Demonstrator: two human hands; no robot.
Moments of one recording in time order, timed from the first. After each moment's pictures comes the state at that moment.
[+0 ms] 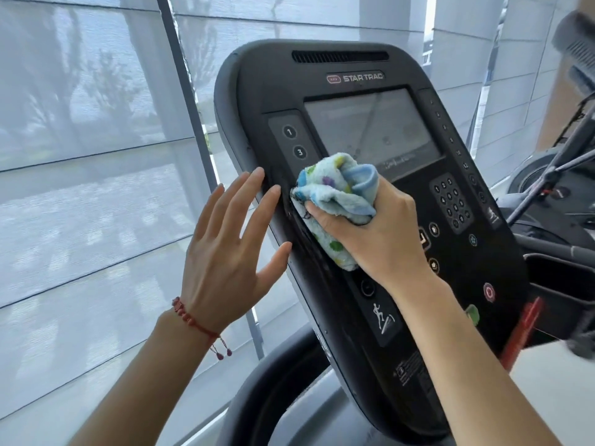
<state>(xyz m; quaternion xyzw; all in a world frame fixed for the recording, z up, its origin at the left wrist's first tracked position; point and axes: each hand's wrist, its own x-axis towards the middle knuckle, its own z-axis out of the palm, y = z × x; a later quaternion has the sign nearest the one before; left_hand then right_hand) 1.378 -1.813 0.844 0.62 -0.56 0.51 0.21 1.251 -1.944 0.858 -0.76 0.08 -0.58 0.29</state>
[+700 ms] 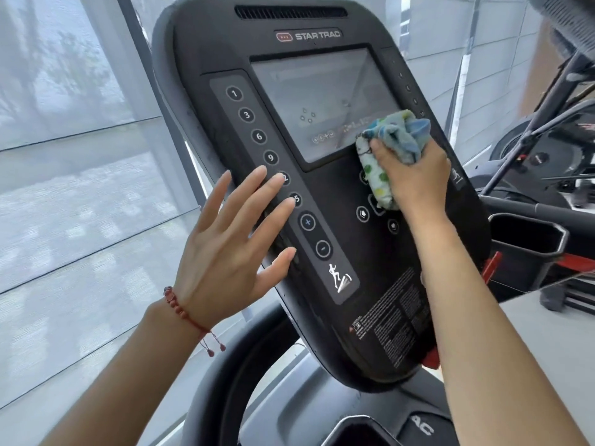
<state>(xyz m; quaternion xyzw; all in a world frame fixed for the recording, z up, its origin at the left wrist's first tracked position) 1.340 -1.827 0.825 0.58 -0.63 0.49 0.13 1.222 -2.042 0.832 -0.64 0.26 -0.62 0.37</state>
